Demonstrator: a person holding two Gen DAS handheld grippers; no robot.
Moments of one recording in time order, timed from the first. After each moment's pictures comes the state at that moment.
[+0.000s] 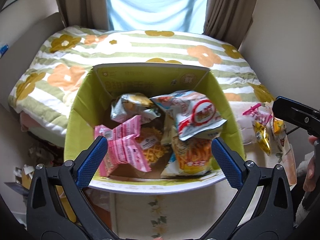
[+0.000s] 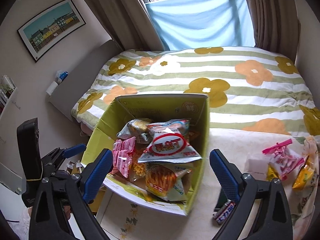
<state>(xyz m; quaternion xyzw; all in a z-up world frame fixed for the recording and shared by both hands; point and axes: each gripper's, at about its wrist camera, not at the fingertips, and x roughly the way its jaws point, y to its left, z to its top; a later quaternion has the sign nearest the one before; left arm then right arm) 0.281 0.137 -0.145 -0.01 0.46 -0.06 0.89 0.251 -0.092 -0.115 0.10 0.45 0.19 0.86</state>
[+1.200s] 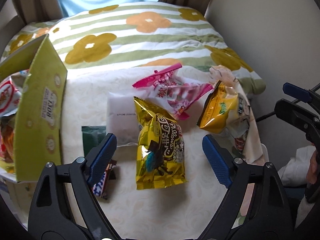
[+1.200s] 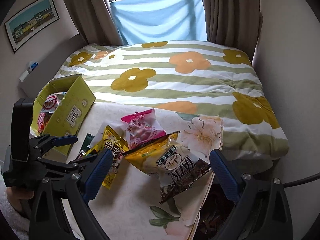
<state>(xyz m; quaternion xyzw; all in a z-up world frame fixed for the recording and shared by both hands) 0.290 -0.201 -0.258 0.02 0.53 -0.13 0.84 0.219 -0.390 -0.189 0.03 0.48 0.12 0.87</state>
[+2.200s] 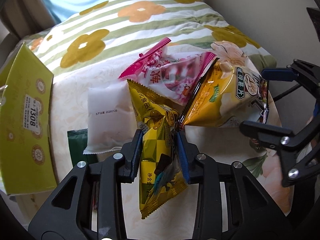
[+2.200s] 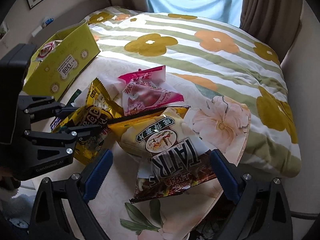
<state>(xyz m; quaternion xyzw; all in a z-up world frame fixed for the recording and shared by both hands) 0.296 -0.233 -0.297 0.10 0.55 -0.13 0.82 0.244 -0.369 -0.266 -0.09 0.54 0.21 0.81</state>
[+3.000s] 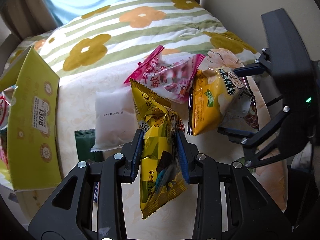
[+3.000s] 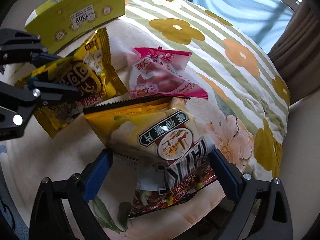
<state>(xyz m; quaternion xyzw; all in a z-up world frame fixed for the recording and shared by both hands) 0.287 -0.228 -0.275 0.09 0.54 -0.13 0.83 0.254 -0.341 -0.297 -0.29 0.53 0.27 0.75</state>
